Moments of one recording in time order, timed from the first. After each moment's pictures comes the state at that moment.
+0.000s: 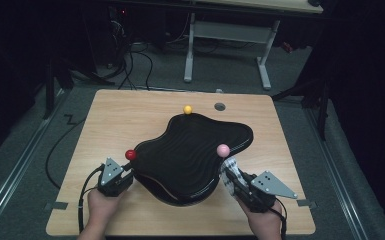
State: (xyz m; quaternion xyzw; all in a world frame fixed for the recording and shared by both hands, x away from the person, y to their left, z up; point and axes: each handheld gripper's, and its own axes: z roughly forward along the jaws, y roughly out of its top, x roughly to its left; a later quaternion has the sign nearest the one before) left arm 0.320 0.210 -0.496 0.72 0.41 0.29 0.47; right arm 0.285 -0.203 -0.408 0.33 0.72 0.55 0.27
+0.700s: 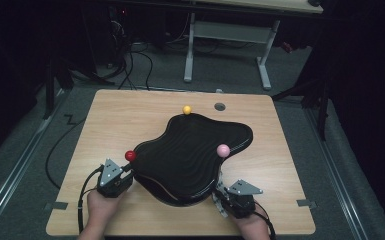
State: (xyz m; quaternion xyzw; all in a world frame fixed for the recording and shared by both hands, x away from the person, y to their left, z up) left arm 0.318 0.211 -0.496 0.72 0.42 0.29 0.48; right arm 0.307 -0.188 -0.502 0.36 0.82 0.41 0.18
